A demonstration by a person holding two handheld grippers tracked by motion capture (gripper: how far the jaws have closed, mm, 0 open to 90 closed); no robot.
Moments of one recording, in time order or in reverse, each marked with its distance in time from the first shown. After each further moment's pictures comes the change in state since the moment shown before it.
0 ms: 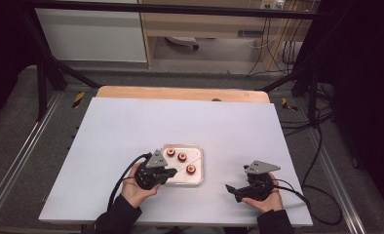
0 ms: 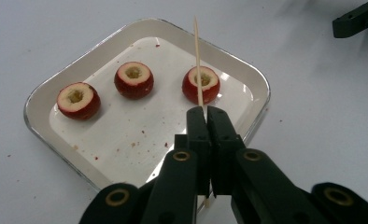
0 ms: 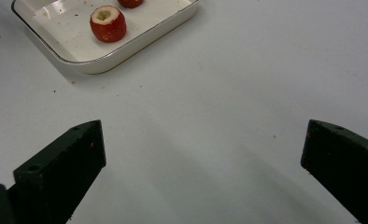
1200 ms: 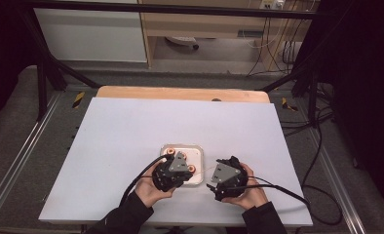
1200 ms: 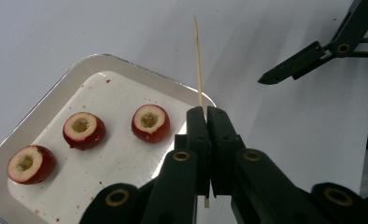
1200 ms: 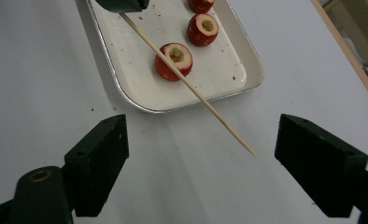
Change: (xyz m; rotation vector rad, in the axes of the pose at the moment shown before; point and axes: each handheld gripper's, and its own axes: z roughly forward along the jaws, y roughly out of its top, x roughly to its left) left arm -0.035 0.041 0.014 0.090 -0.044 0.178; right arm 0.064 0.061 0.018 0.094 -0.056 -0.577
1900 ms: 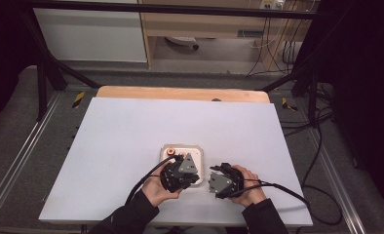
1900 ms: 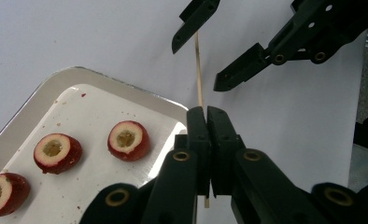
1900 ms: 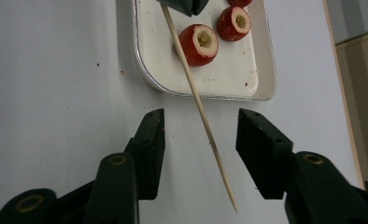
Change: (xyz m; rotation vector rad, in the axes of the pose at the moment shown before) left arm -0.009 0.013 0.012 0.030 -0.044 0.036; right arm 0.005 -0.003 0.009 0.029 0.009 -0.346
